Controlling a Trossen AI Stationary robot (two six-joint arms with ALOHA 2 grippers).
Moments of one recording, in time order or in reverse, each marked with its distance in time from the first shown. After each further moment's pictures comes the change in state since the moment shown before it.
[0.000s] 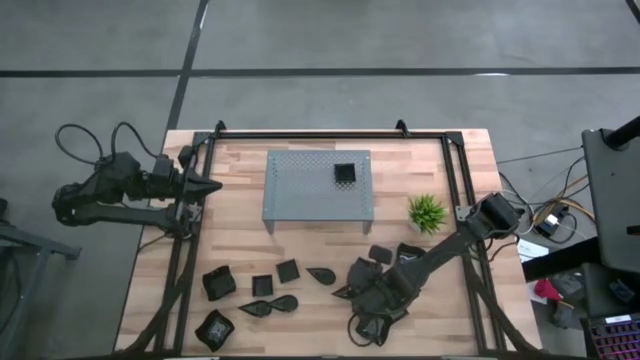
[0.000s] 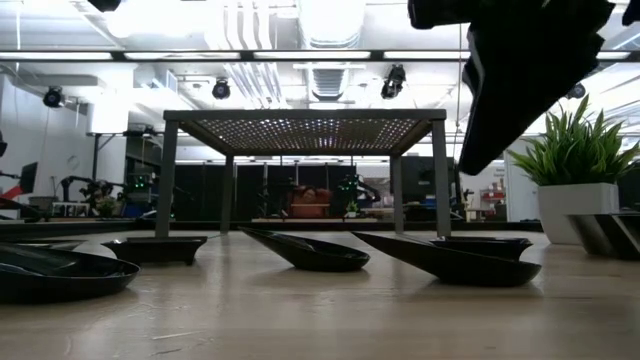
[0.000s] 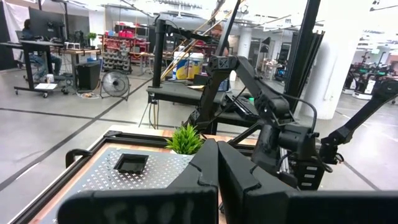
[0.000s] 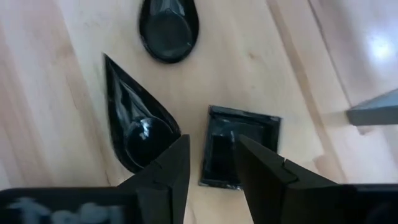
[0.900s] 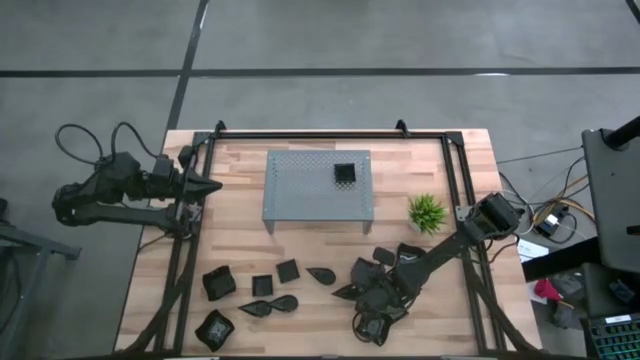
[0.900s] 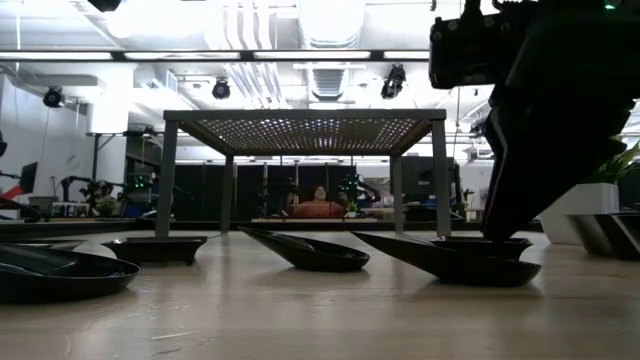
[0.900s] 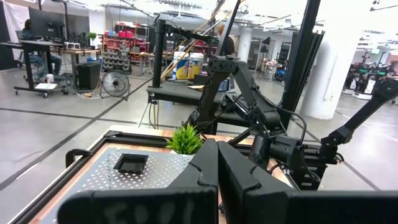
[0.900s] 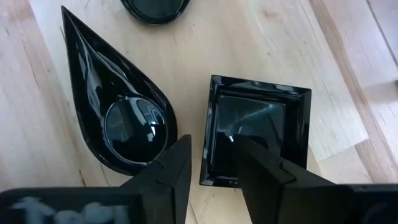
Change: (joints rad) left arm 0.000 0.000 0.000 0.000 0.000 0.000; right arm 0.000 0.000 -0.168 0.168 -0.030 0.051
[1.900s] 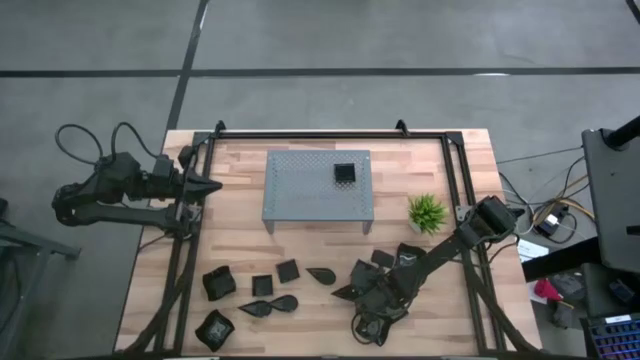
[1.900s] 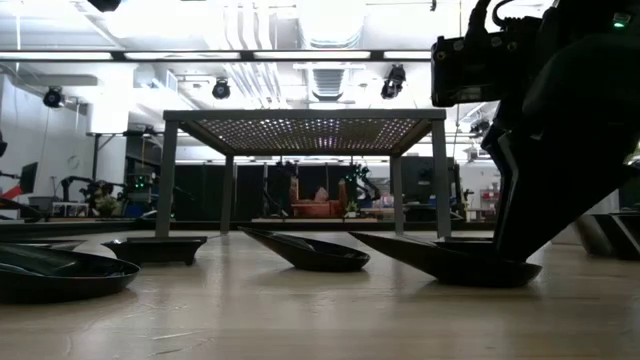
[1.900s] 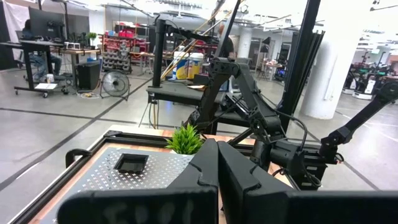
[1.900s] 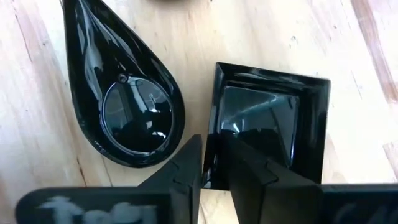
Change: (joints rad) left arm 0.000 0.000 0.000 0.000 0.000 0.000; right arm 0.002 0.038 0.004 0.015 -0.048 -0.036
